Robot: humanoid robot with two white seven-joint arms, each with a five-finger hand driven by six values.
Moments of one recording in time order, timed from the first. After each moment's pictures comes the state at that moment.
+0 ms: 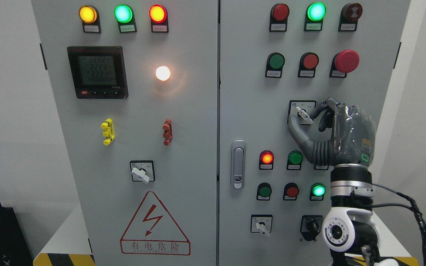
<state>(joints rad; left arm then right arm) 0.06 -0.08 0.00 0.00 0.04 -0.09 0.09 -0.70 0.06 0.05 -1.78 1.02 0.27 -0.05</state>
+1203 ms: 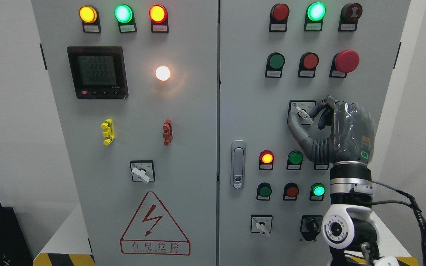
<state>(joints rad) 0.06 -0.08 0.00 0.00 0.04 -0.09 0.09 -0.71 0.06 0.05 -1.77 1.02 0.27 -0.05</state>
